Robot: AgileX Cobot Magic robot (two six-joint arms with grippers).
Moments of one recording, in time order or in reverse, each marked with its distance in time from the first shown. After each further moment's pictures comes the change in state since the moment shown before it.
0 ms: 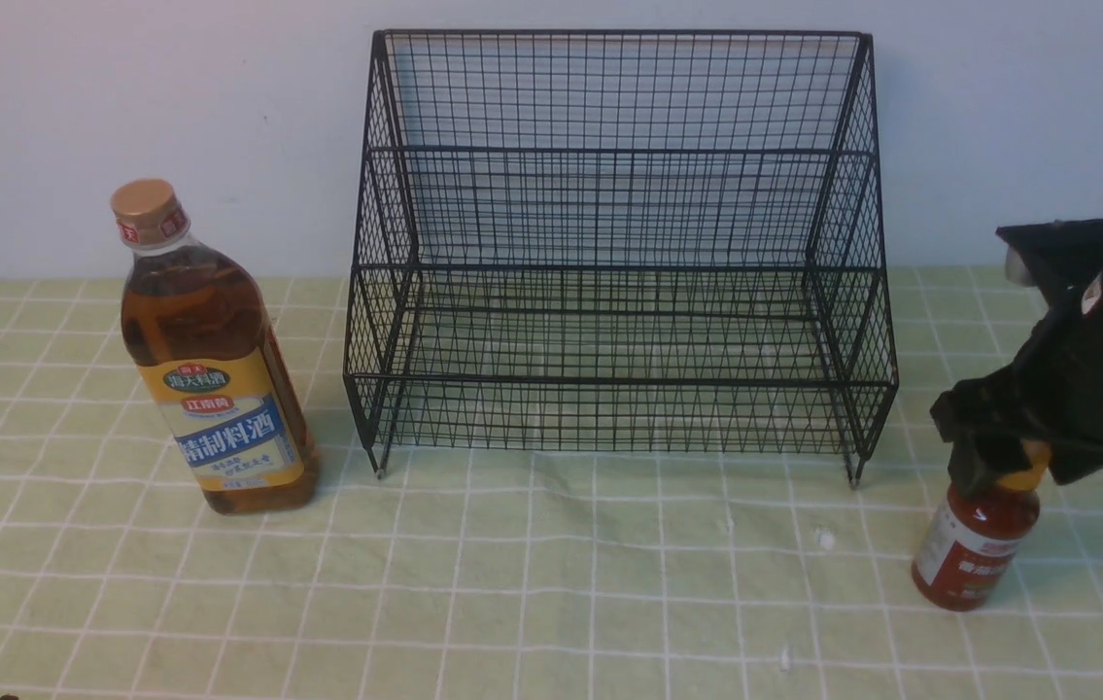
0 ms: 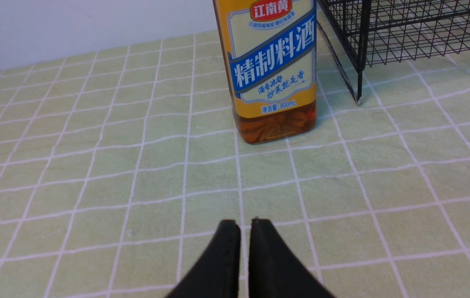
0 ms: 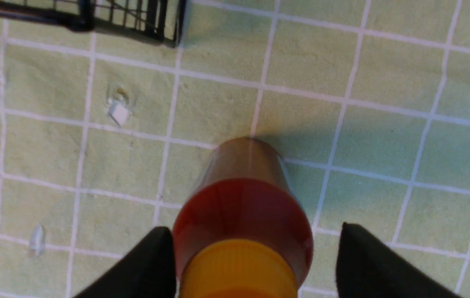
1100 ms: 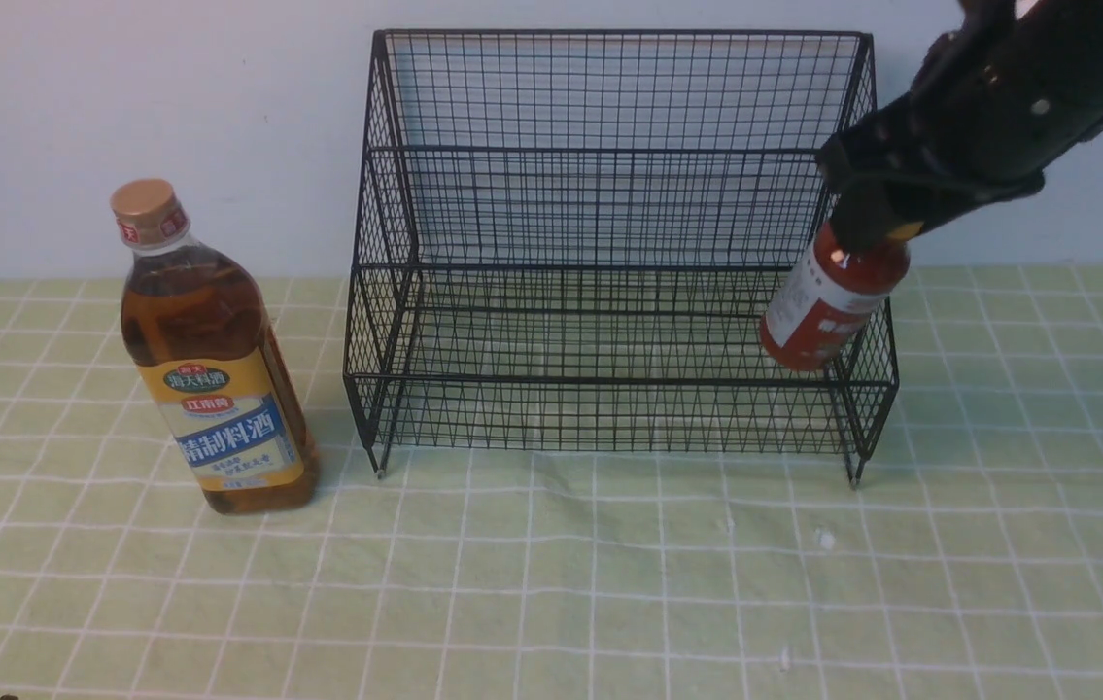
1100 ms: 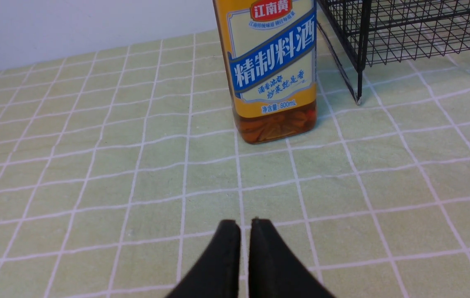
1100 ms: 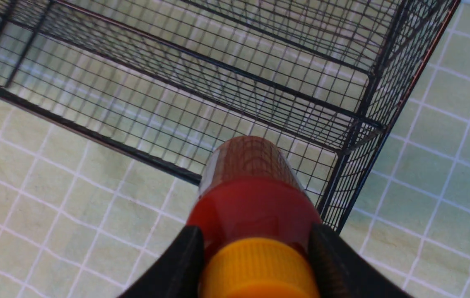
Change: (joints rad) right arm 0.175 0.050 -0.523 0.059 0.189 -0.044; left arm 0.000 0.000 0.000 0.000 0.000 0.000
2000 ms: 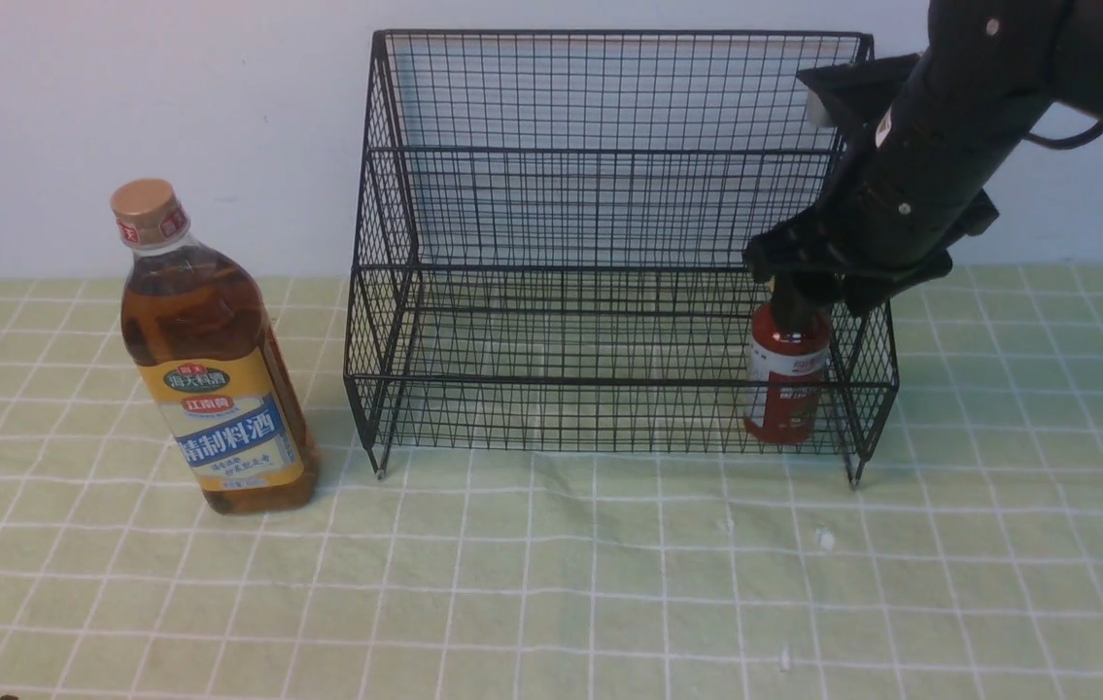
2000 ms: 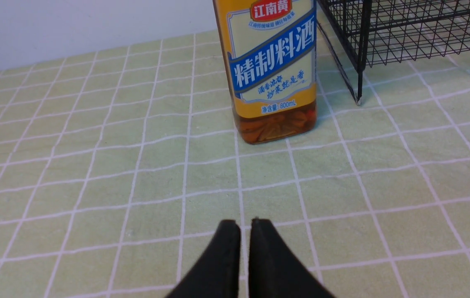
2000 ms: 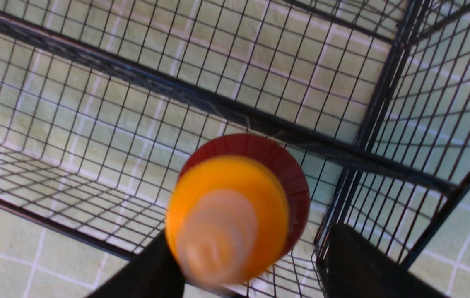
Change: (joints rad) right arm 0.000 0.202 -0.024 -0.018 -0.072 0.023; left arm 0.000 0.000 0.000 0.000 0.000 0.000
